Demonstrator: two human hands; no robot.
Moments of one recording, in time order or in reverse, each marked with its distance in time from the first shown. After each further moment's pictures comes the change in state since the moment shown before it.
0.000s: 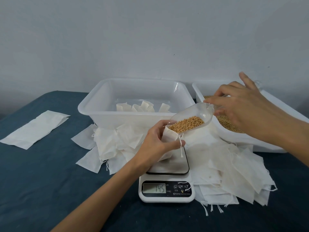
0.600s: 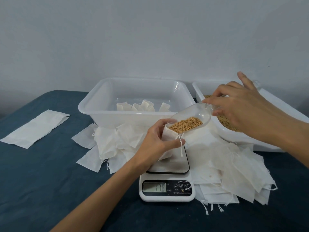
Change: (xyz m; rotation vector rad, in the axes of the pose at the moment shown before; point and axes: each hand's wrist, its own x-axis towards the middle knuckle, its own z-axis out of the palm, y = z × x) left_hand 0.001 -0.002 -0.003 -0.035 -0.028 0.019; right_hand 0.001 -0.003 -0.001 0.000 -0.033 -0.007
